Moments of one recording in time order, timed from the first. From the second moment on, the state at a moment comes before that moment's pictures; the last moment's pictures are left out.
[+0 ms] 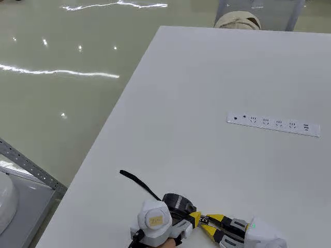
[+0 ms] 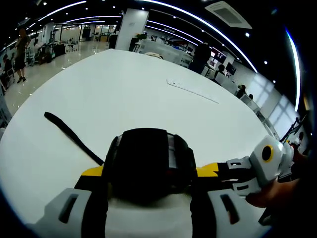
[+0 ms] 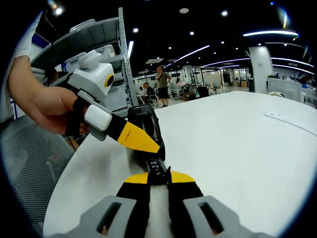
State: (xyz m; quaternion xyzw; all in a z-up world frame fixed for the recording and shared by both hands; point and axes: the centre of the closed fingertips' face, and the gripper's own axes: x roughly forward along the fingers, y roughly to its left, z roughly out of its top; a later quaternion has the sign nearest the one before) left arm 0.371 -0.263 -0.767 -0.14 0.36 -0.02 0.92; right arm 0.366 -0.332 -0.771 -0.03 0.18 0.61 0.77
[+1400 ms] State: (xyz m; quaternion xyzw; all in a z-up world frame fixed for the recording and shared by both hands) left arm 0.371 -0.263 -0.768 -0.13 0.35 -0.02 0.93; right arm 0.365 -0.312 -0.776 -0.05 0.19 0.63 0.75
